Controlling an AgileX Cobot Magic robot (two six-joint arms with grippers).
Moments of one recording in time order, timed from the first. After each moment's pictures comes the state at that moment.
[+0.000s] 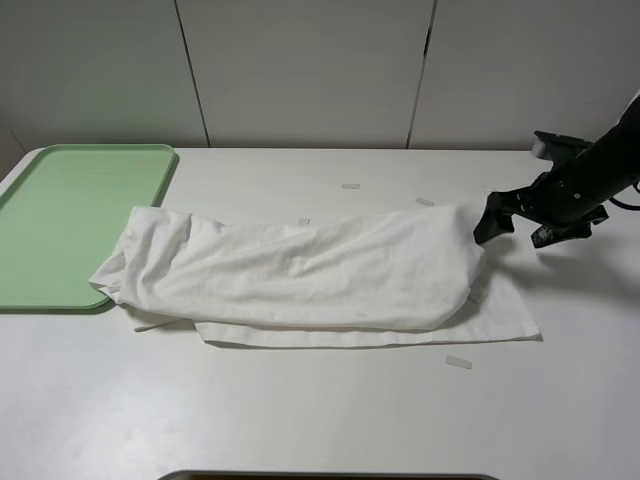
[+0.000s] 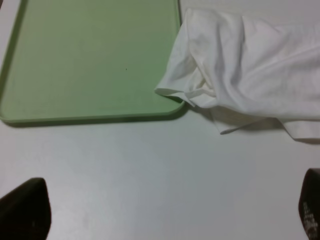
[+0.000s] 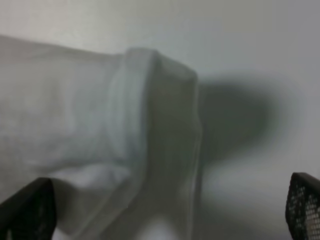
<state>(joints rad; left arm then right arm) 0.04 -0.01 -0.48 -0.05 1.06 0.07 -0.10 1.91 -1.05 0.49 0.57 -0.58</state>
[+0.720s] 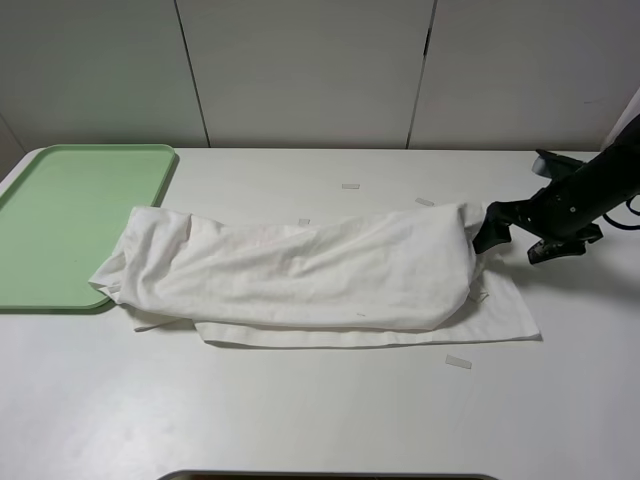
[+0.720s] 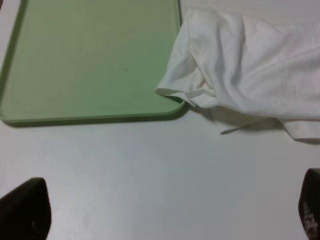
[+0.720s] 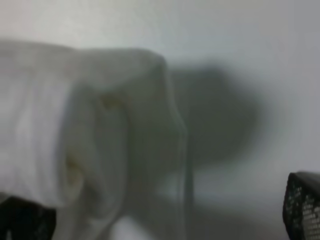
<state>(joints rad) 0.04 -0.01 -0.48 -0.05 1.06 0.07 -0.14 2.02 -1.05 0.57 0.57 -0.61</state>
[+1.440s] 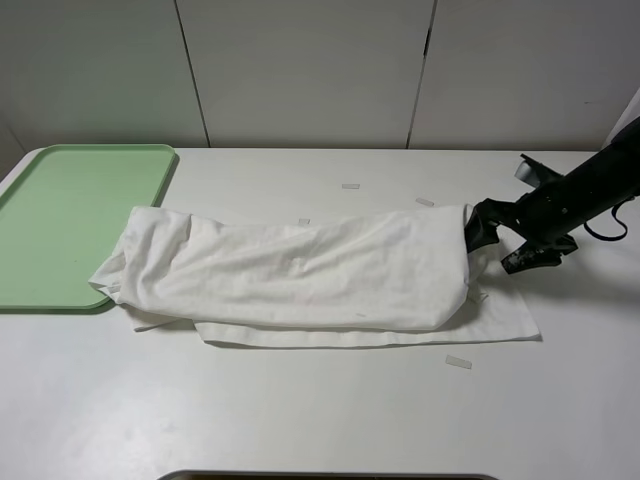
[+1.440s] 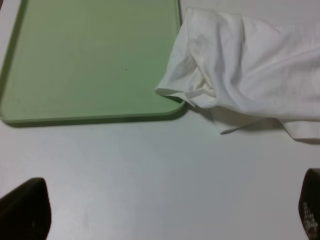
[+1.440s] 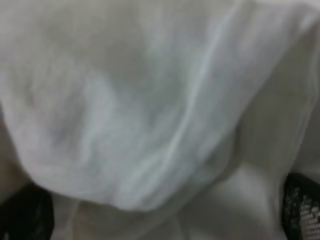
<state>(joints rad) 0.04 -0.01 -0.48 -0.05 1.06 0.07 -0.14 2.03 -1.06 0.75 0.72 -0.75</state>
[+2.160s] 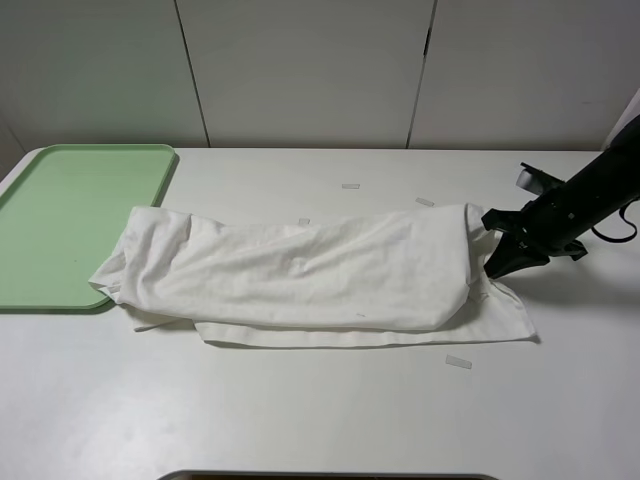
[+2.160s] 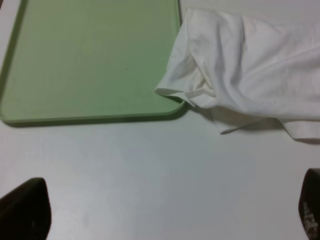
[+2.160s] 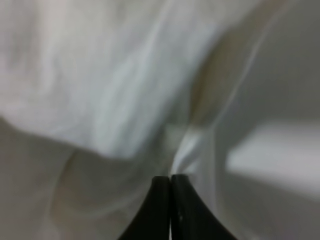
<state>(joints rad) 0.04 -0.01 -0.48 -0.05 1.06 0.07 -0.14 2.03 -1.06 0.64 0.79 -0.69</state>
